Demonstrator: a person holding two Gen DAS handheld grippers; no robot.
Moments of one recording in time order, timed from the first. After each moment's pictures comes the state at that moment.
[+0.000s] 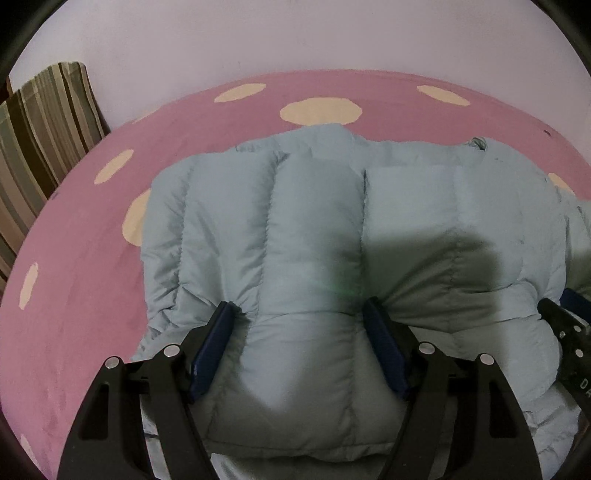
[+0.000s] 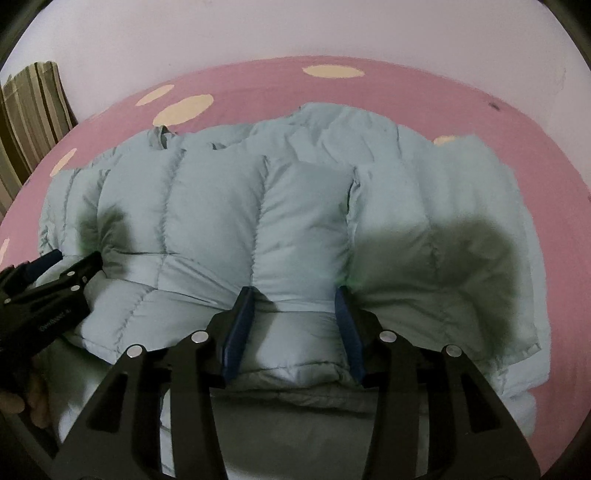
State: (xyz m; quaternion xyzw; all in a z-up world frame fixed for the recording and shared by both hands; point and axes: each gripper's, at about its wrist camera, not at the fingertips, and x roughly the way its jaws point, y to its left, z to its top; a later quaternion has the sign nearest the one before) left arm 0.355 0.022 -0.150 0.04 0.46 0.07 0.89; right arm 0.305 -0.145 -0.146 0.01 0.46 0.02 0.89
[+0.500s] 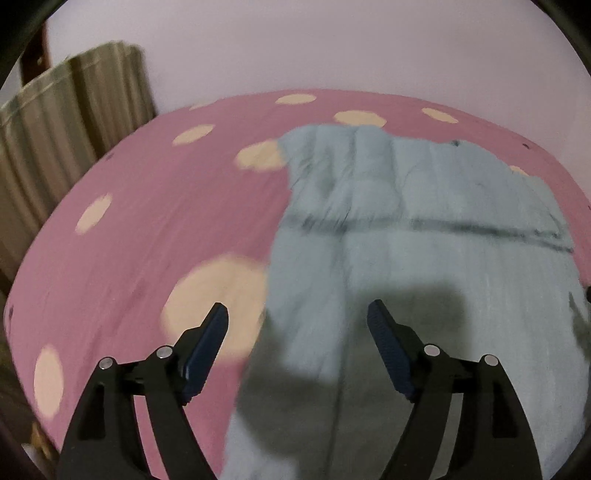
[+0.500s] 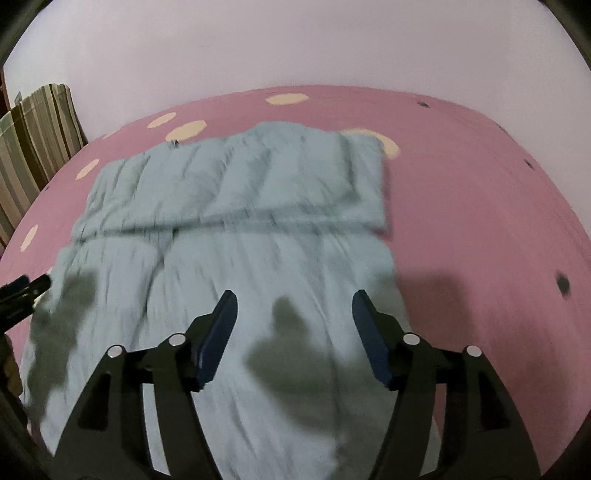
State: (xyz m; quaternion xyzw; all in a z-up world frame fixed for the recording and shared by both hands) left arm 0.151 0.092 -0.107 -0.01 0.44 0.09 0.89; right arm 0.121 -0.211 -0.091 0.04 0.43 -0.01 0.90
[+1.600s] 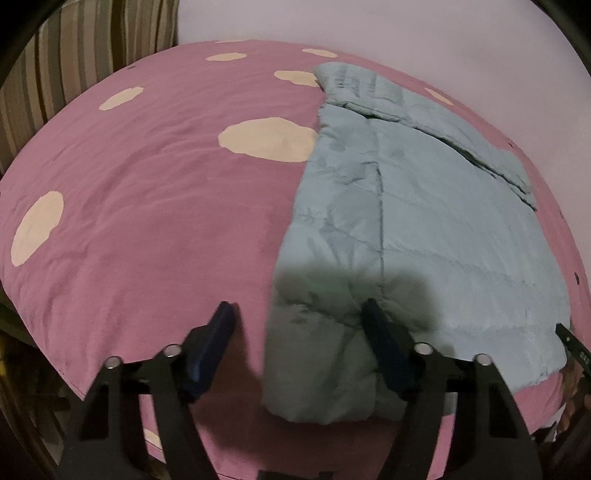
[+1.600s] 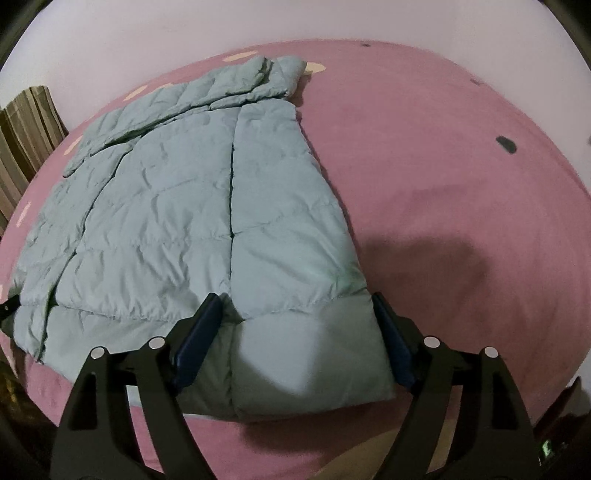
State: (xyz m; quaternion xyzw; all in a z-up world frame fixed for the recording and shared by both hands) left arm 0.034 0.126 -0.138 -0.10 0.49 0.05 0.87; right arm -0.005 -0.256 -0.140 0.07 0.47 -0.05 0.88
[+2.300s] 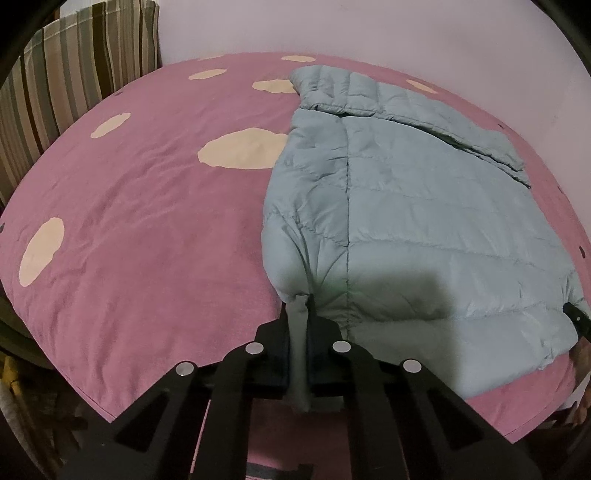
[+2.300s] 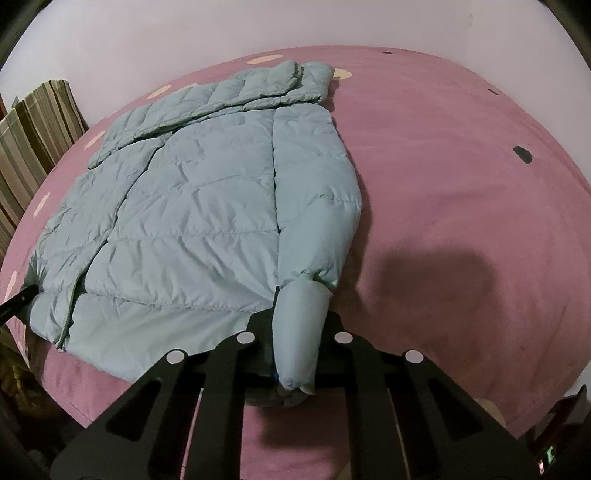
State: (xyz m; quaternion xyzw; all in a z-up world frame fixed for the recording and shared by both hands) left arm 0.030 0.103 -0.133 -0.06 0.47 0.04 0.88; right arm -0.015 -0.238 -0.131 0.07 0.46 -0.01 0.88
